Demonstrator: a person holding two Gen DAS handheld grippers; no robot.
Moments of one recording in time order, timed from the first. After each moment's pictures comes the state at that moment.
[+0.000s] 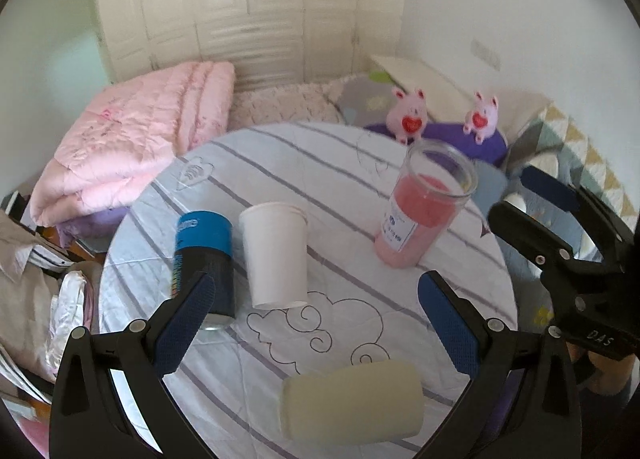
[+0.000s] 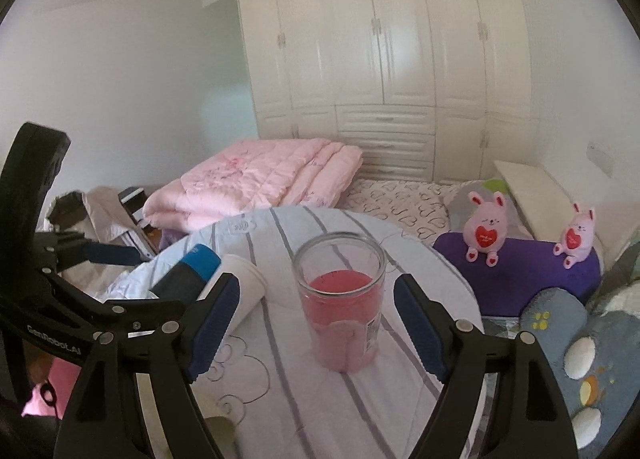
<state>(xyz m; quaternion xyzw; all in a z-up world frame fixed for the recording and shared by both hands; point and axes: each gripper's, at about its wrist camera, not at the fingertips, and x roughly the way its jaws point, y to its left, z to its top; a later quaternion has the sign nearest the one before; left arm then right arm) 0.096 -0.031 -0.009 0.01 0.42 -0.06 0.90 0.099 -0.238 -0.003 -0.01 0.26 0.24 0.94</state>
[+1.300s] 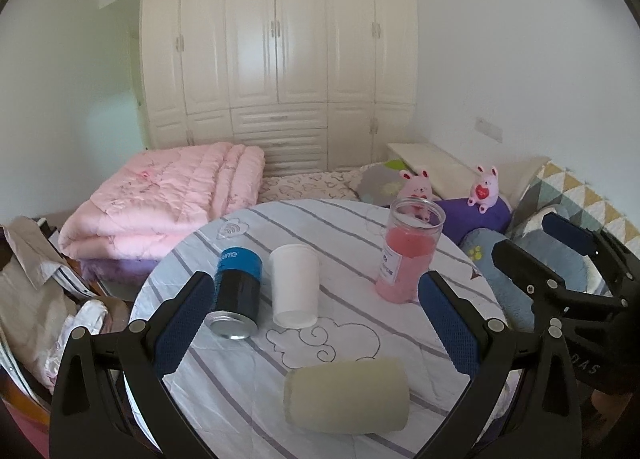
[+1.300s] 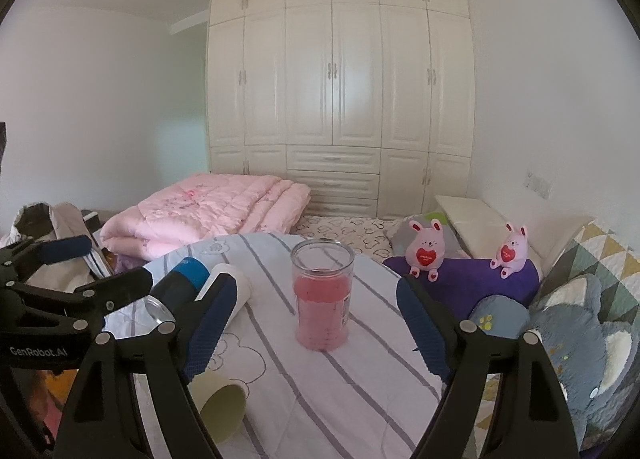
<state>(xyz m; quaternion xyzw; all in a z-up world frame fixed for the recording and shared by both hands) 0.004 -0.037 0.008 0.01 0.26 -0.02 0.97 0.015 -0.228 0.008 -0.03 0.18 0.13 0.97</state>
